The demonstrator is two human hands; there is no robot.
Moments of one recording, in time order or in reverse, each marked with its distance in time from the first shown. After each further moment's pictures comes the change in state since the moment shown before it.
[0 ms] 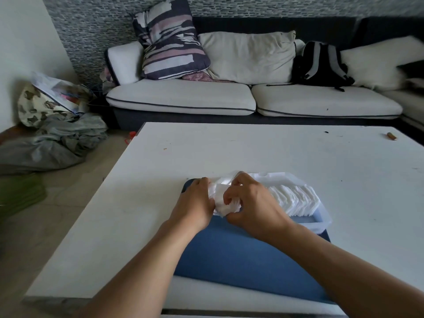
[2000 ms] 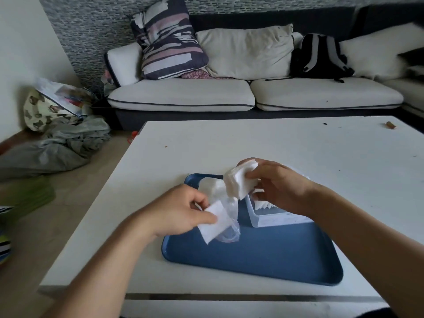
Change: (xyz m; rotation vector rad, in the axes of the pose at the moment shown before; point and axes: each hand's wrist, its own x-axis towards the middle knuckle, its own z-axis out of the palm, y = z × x) left_hand -0.058 0.005 -0.069 -0.344 -0.401 -0.033; right_hand 0.001 0.019 -0.055 1.154 -0.302 0.450
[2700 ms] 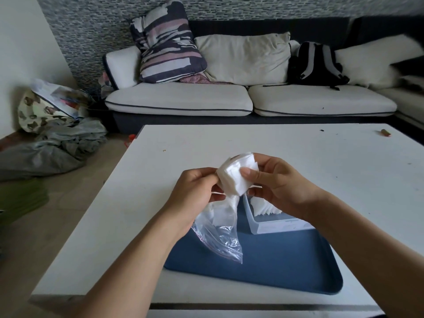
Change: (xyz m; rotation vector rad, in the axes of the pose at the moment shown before) left_hand 0.025 0.034 0.019 -0.722 0.308 0.094; right_hand -0.003 -0.010 0.010 -0.025 0.055 -0.209
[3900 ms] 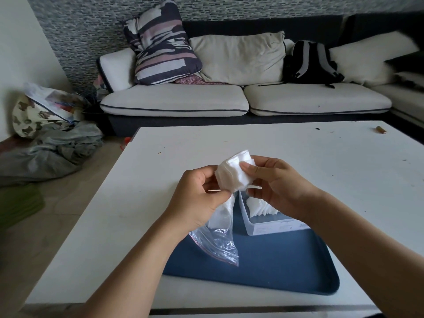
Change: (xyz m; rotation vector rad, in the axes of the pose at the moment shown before) left_hand 0.004 -0.007 0.007 0.197 -0.080 0.239; right_hand -0.002 -0.004 -0.005 0.121 0.112 0.116
